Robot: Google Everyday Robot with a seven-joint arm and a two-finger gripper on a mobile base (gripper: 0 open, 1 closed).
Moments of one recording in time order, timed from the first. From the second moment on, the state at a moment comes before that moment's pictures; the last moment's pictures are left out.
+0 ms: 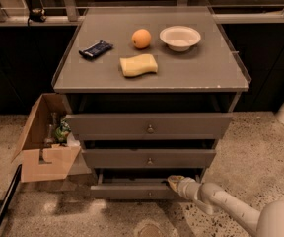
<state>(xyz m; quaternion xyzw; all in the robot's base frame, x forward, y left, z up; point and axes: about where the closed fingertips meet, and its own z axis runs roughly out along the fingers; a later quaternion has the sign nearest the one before) 0.628 -0.155 0.182 -0.28 0.85 0.17 0.42</state>
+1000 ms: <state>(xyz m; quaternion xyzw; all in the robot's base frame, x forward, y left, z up) 0.578 -0.161 0.174 -0.30 0.85 0.20 0.39</state>
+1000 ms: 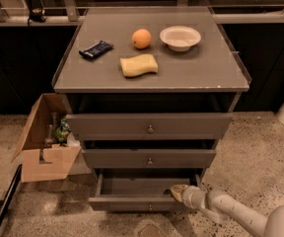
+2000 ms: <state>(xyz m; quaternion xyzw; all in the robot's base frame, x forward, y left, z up) 0.558 -0.157 0.161 -0.35 0.84 0.22 0.35</state>
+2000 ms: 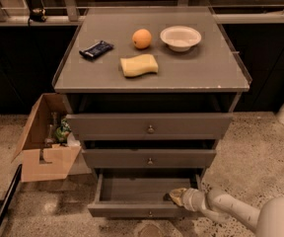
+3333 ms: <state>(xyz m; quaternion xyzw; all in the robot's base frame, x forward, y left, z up) 0.526 -0.157 0.155 -0.37 0.83 0.25 0.34</state>
